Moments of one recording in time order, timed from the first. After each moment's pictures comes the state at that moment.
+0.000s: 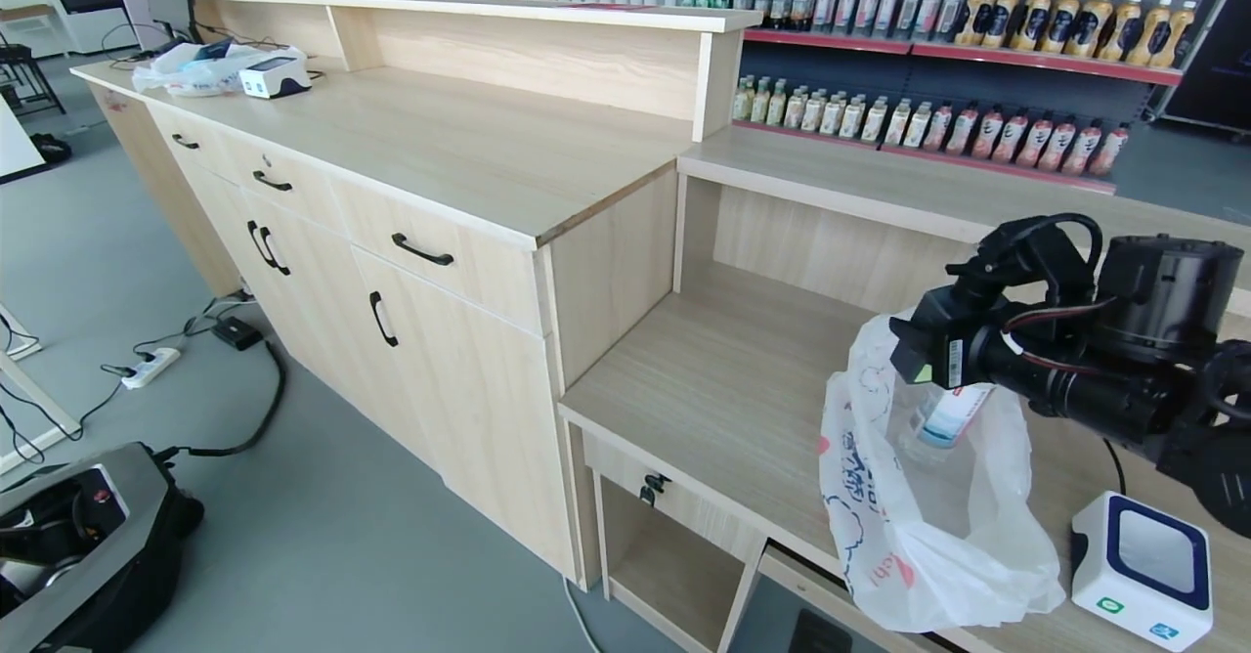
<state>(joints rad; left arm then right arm) 0.00 0.00 0.00 0.00 0.04 -0.01 0.20 1.67 -0.68 -0.80 -0.07 -0.18</state>
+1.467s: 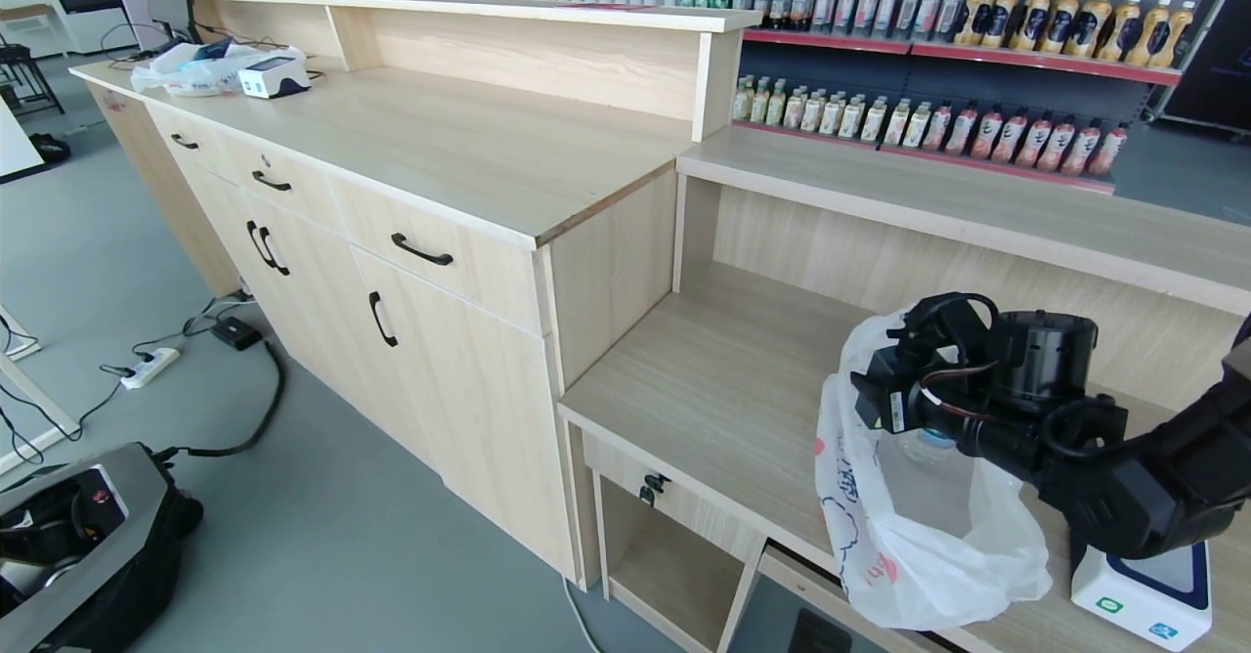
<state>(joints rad) 0.00 0.00 0.00 0.00 0.04 -0.01 0.20 1.97 -0.65 -1.05 -0.07 -0.18</state>
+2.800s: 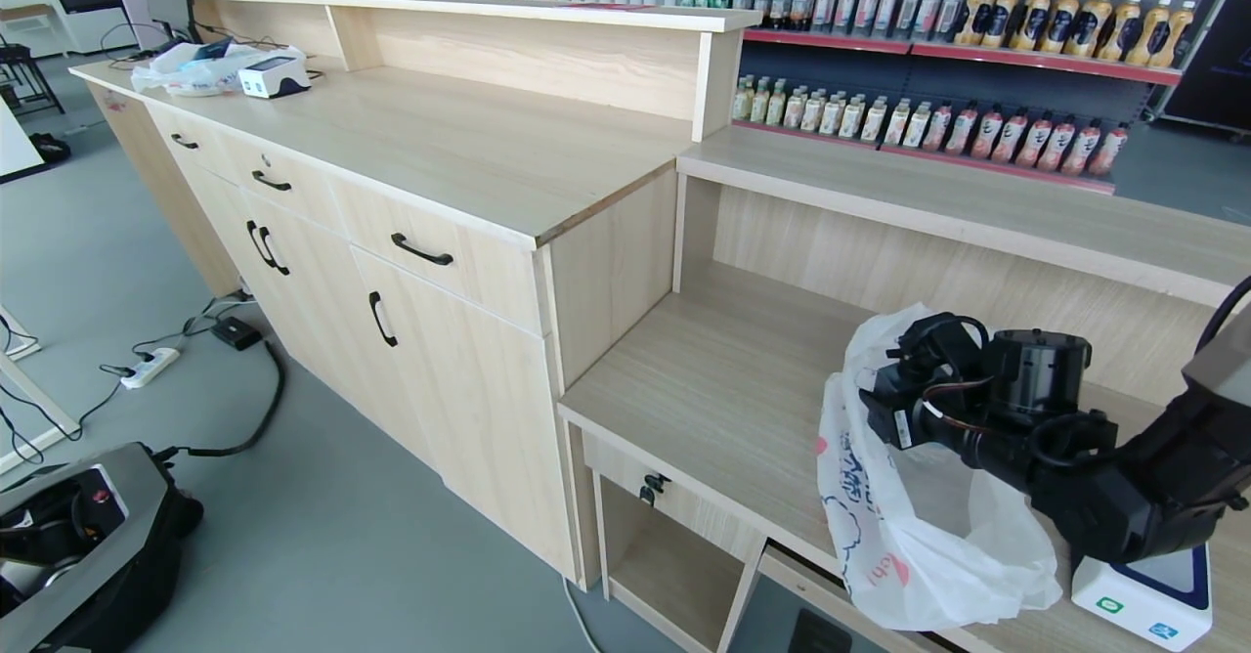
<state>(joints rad) 0.00 0.00 0.00 0.00 0.04 -0.01 0.15 2.04 -0.63 -1.10 -0.05 -0.28</state>
